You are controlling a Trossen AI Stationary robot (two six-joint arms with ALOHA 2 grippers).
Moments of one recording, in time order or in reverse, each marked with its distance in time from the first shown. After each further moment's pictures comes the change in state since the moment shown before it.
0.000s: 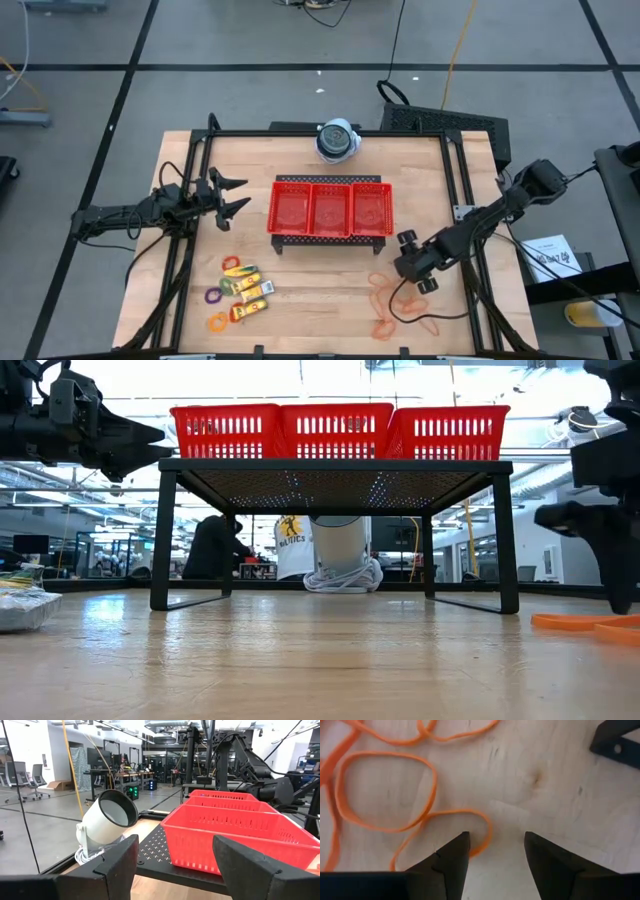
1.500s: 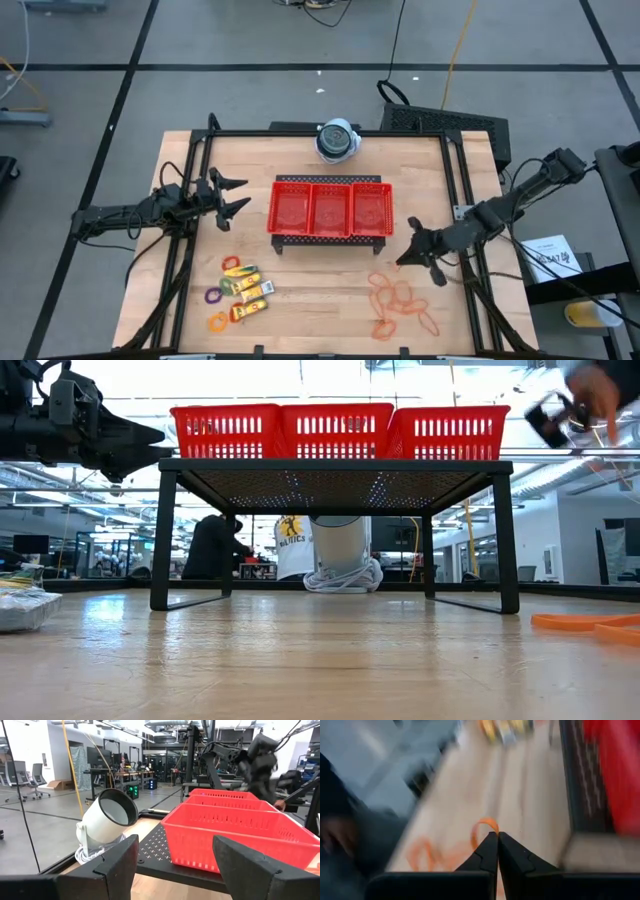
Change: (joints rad) left arm 0.000 0.000 0.000 -0.007 0.000 0.000; right arm -0.005 -0.579 -0.047 0.295 0.069 0.136
